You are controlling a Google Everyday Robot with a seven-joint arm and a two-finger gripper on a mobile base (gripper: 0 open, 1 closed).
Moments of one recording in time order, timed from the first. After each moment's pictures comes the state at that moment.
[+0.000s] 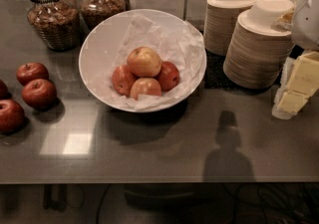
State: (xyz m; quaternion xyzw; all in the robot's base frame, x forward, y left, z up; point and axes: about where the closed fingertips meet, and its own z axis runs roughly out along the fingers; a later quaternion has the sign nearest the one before) arm 0.438 -0.212 0.980 -0.61 0.78 -0.04 0.16
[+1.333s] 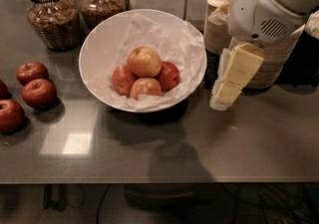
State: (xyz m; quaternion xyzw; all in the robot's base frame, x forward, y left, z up) arm 0.453 -0.106 0.989 -0.66 0.71 0.03 0.23
